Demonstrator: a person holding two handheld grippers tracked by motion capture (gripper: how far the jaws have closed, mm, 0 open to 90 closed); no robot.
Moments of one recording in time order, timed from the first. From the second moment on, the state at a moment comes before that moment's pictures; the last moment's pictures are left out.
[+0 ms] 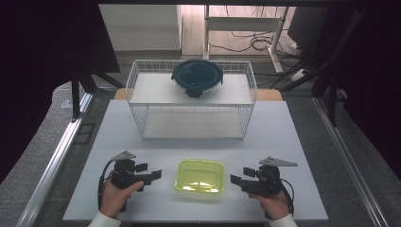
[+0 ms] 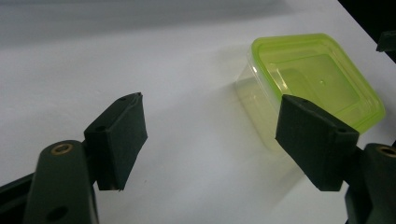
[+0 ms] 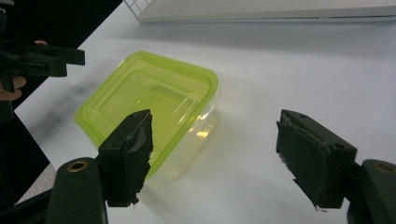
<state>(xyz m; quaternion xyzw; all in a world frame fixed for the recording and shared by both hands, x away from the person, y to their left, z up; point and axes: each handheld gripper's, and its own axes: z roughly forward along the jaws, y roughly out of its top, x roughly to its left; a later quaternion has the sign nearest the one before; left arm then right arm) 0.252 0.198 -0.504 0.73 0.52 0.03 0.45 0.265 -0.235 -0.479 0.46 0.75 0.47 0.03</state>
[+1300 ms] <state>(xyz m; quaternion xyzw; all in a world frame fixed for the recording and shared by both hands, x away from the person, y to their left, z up) 0.286 0.166 -0.524 0.70 0.52 -0.13 0.46 0.280 -0.208 -0.503 0.51 0.74 0.44 -0.04</state>
